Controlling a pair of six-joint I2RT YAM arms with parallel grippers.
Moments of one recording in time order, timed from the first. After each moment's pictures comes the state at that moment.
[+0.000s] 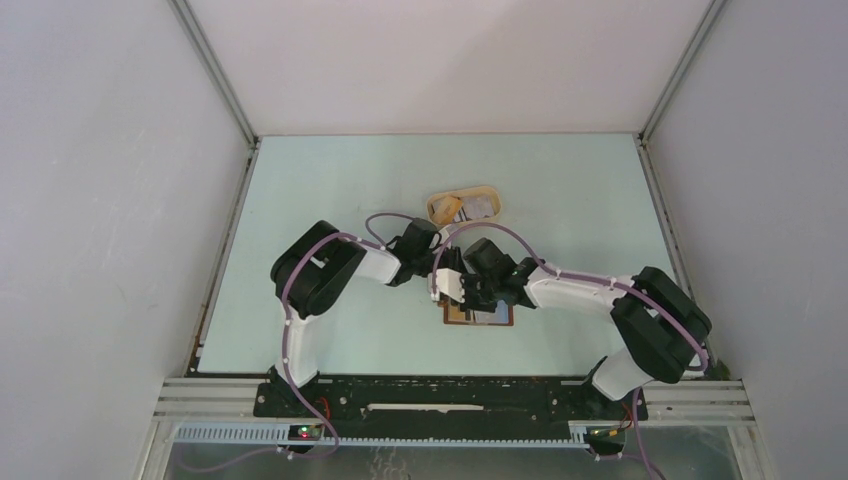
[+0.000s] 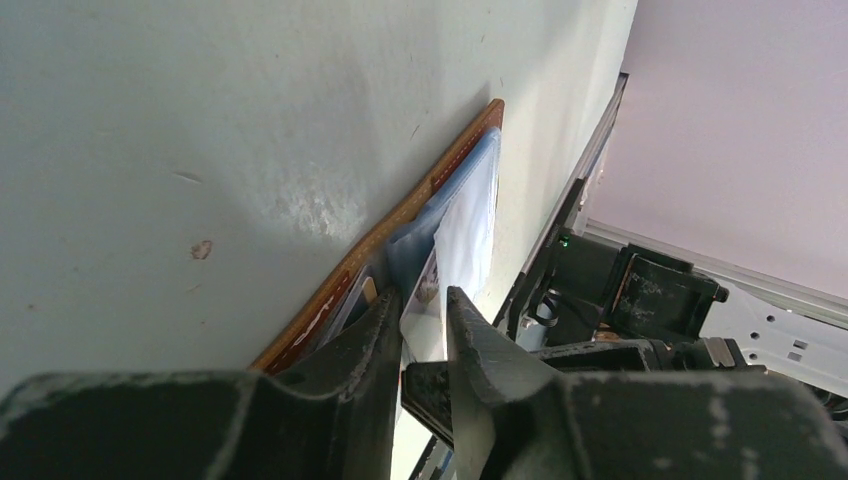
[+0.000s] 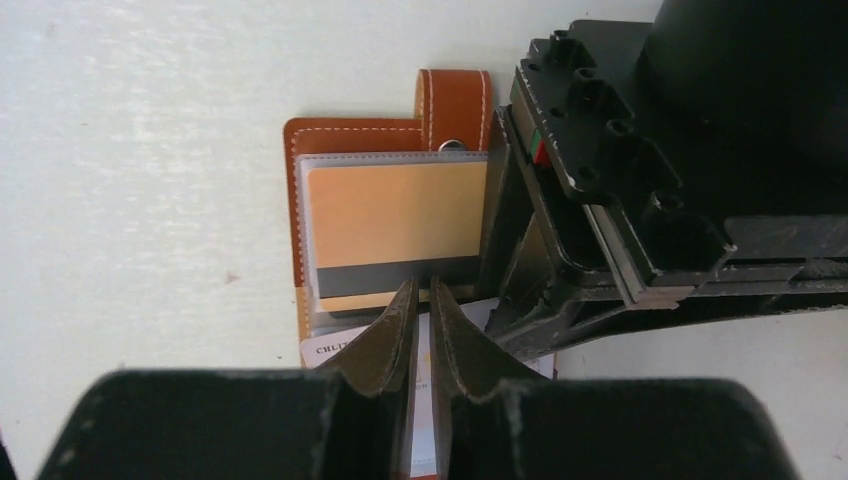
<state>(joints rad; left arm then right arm) -0.67 2.03 0.94 0.36 0.74 -0.93 0.82 1.53 0.80 -0.29 -0.27 -0.73</state>
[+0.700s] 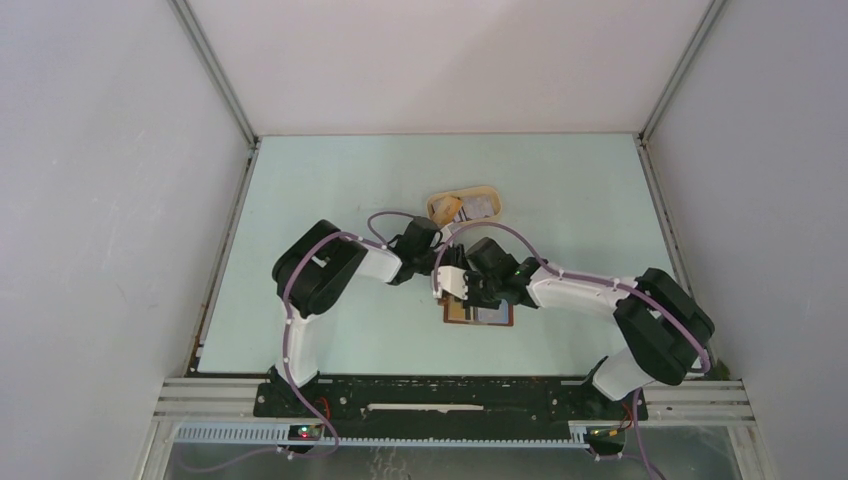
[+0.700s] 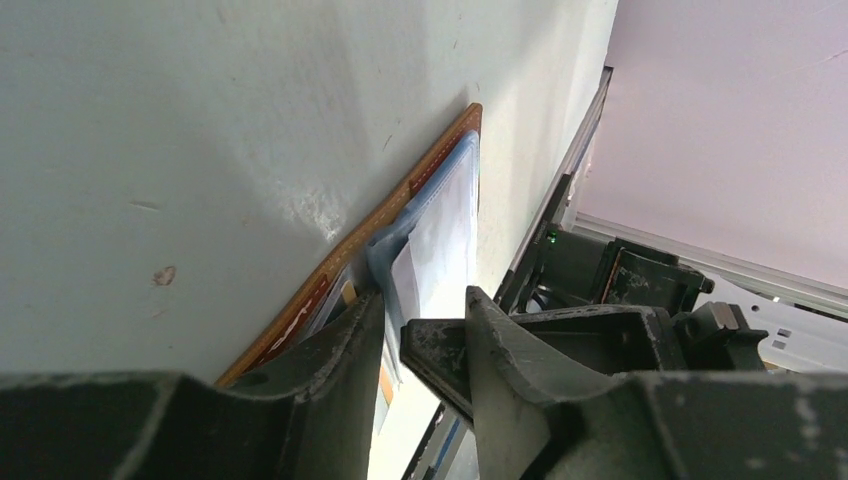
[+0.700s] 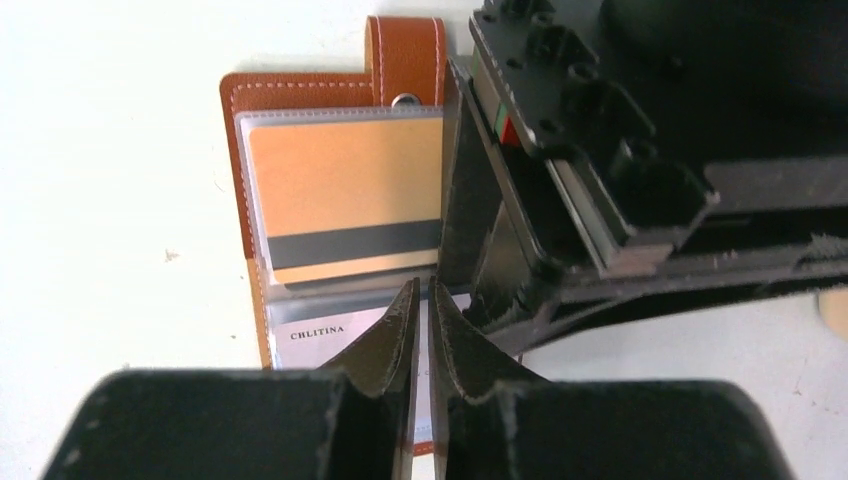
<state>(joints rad) -0.67 2.04 0.96 0.38 0.76 -0.94 0.80 1.53 0.80 -0.28 -0.16 -0.74</state>
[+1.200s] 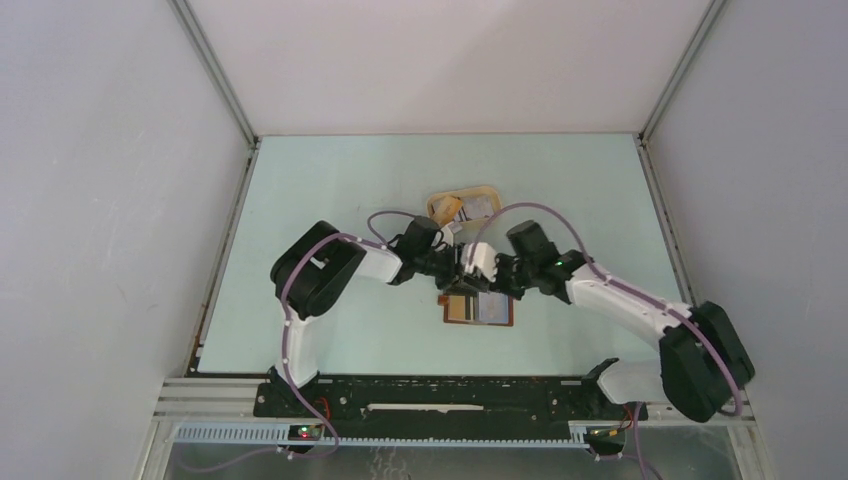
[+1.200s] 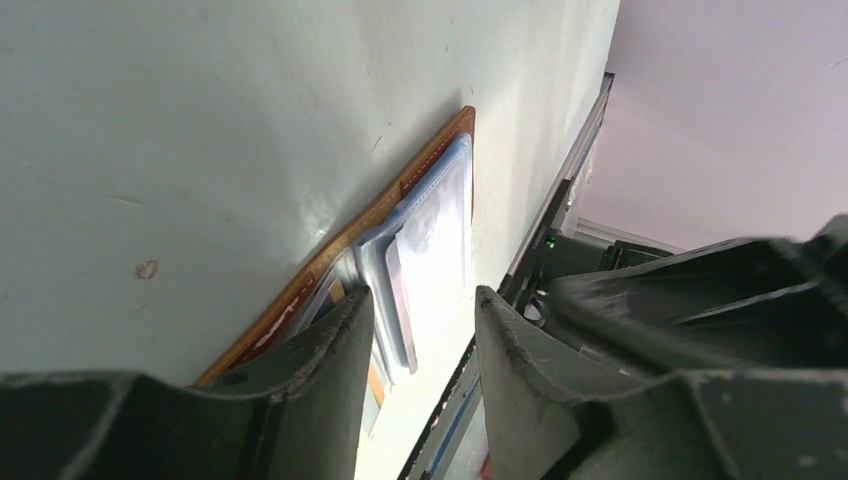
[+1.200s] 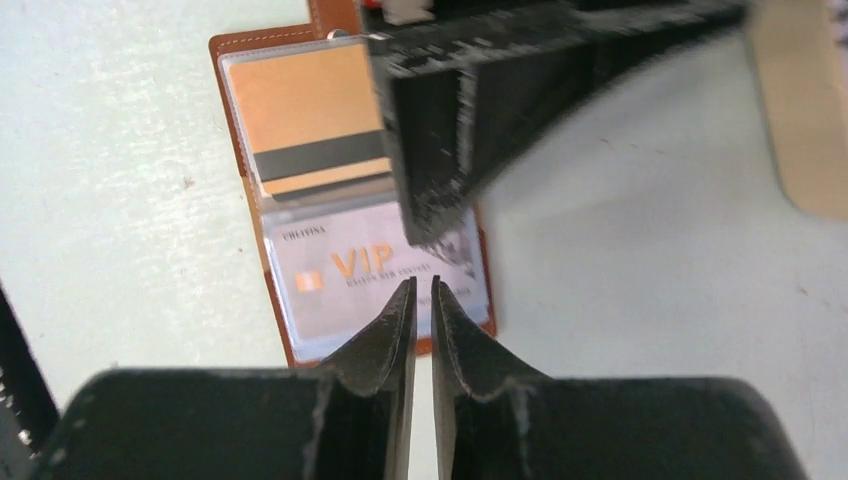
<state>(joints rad) -0.67 2.03 0.96 0.37 0.75 -0.95 0.64 1.34 0.75 -0.36 -0.30 -0.71</state>
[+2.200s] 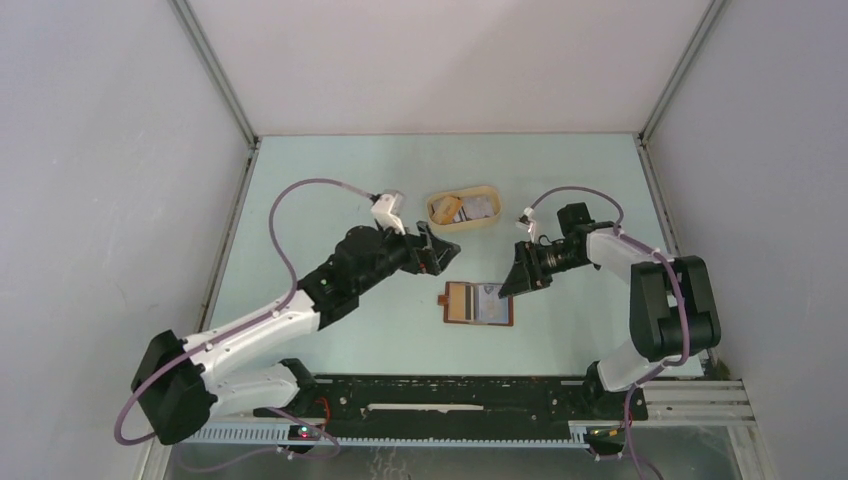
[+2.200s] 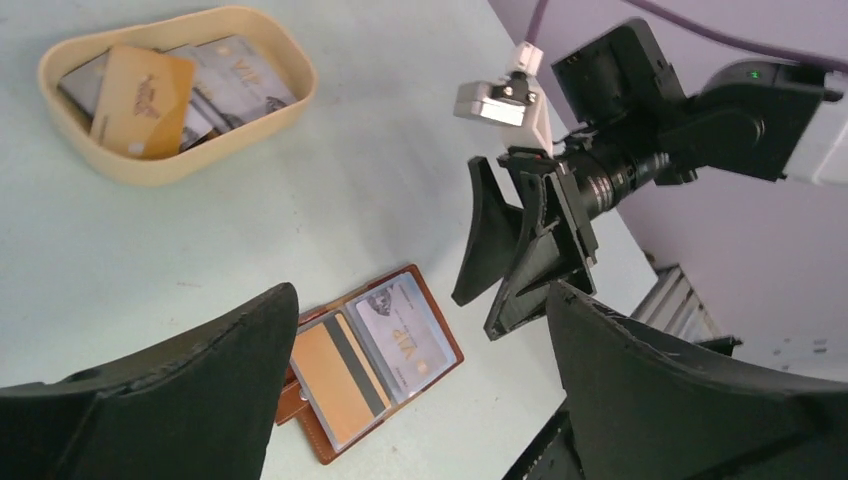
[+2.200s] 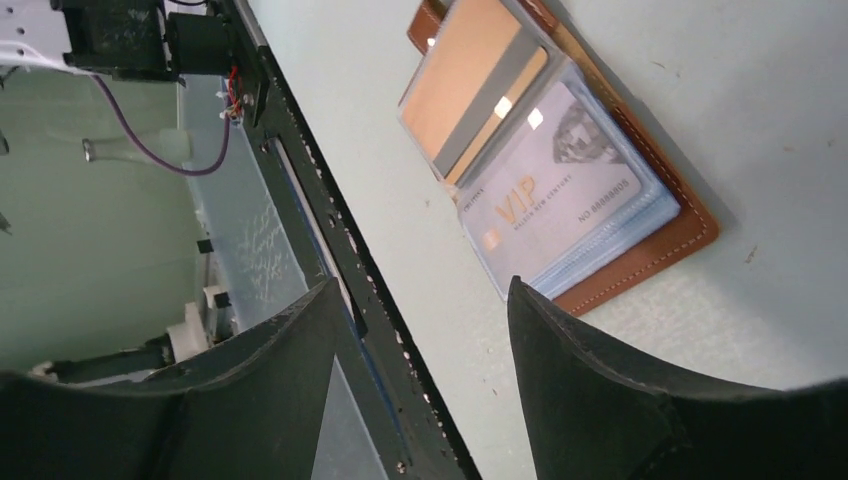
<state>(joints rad) -0.82 1.13 0.77 0.13 -0.02 -0.57 0.13 1.56 0.86 -0.65 -1.04 -0.22</state>
